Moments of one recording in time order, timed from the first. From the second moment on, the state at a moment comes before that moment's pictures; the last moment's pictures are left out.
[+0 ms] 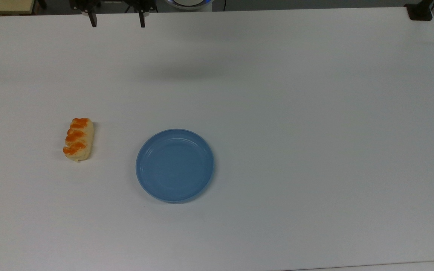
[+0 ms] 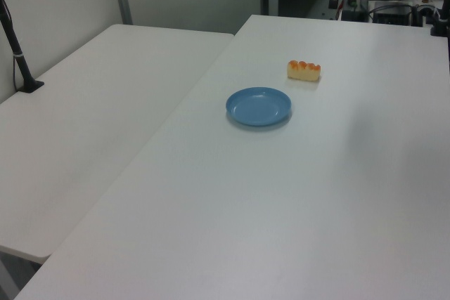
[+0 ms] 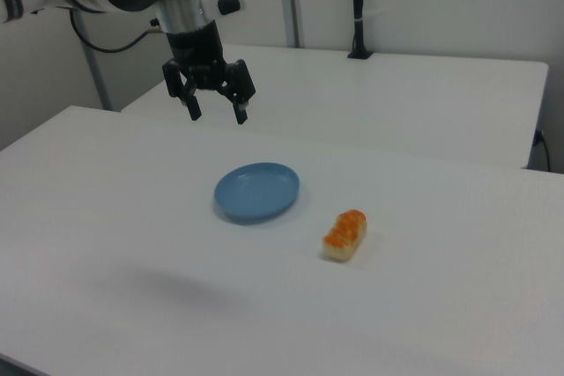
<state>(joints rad) -0.01 0.03 -0.11 -1.59 -0.06 1.69 -0.20</state>
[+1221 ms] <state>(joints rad) -0.11 0.07 -0.12 -1.69 -0.11 2.00 -0.33</state>
